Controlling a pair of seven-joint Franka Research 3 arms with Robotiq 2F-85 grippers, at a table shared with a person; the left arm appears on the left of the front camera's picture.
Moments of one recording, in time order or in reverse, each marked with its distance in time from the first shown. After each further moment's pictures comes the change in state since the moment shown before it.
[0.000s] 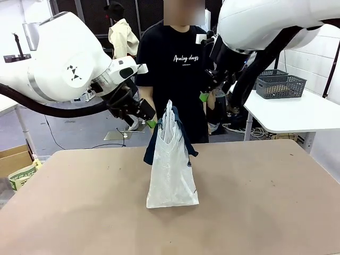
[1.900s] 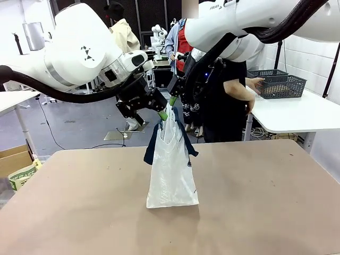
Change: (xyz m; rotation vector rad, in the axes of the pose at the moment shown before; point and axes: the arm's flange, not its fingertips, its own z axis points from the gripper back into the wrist) left arm 0.032 -0.008 -0.010 -0.099 0.101 0.197; right arm 0.087 -0.004 -0.104 0.231 0.116 -0.227
